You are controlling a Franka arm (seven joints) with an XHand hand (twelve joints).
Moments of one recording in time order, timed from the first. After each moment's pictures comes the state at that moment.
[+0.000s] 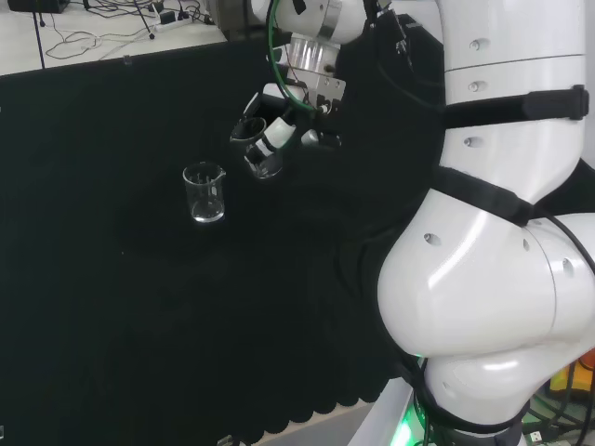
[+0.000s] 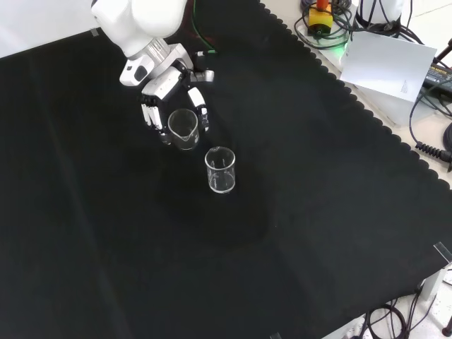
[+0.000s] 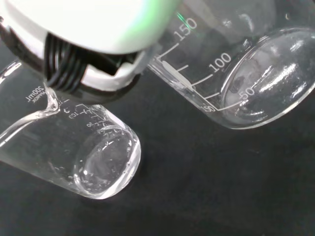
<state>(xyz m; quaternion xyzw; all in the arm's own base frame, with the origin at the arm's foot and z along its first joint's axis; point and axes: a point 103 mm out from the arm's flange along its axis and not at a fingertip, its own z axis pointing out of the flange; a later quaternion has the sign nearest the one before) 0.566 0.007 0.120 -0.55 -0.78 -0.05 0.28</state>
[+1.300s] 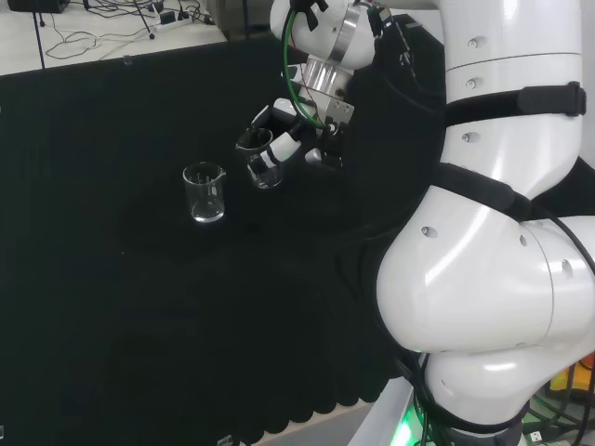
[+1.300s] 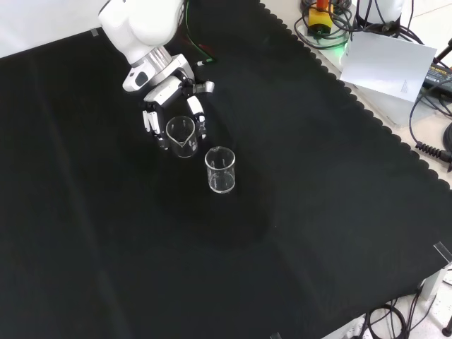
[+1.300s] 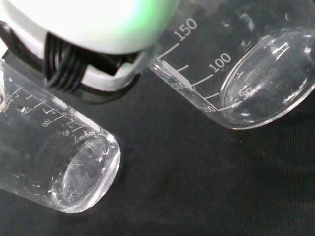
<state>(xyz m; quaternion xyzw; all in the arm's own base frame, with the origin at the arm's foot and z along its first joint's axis) 0.566 -0.001 0.084 -0.56 -0.77 -0.11 0.29</state>
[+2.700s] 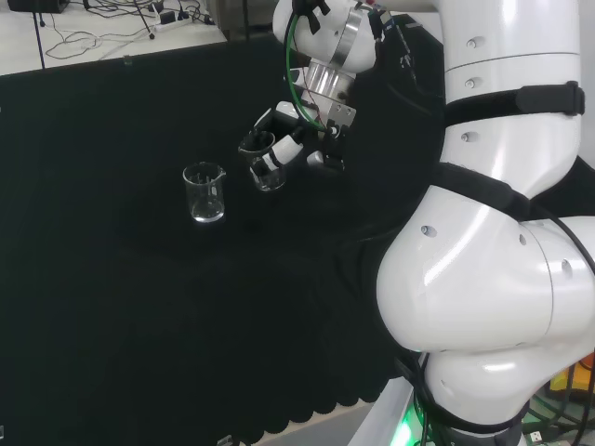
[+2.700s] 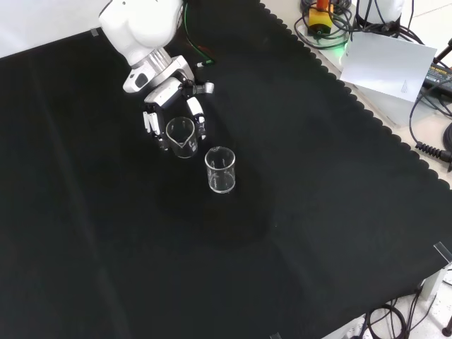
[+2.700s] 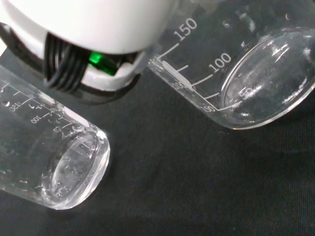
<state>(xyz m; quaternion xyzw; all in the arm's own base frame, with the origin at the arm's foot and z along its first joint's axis) 0.565 -0.006 0.077 -0.56 -0.76 -0.10 0.30</state>
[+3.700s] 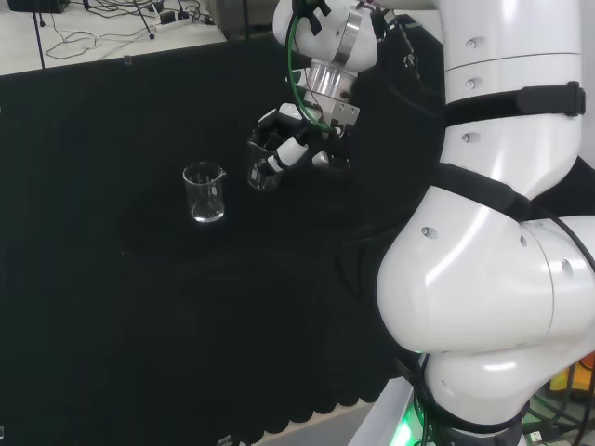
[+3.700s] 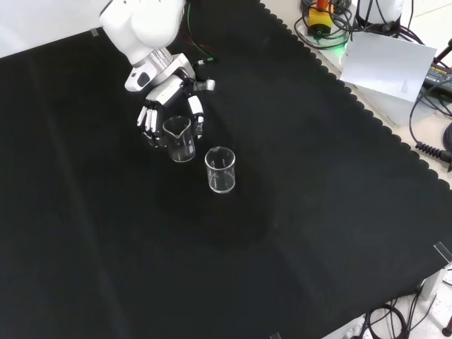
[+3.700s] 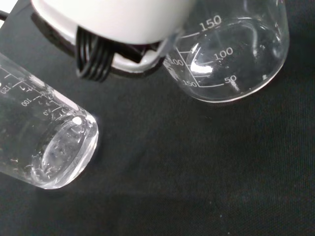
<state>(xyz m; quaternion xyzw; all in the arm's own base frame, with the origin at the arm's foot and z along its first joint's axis) 0.557 -0.013 0.079 -0.56 -0.77 -0.08 0.29</state>
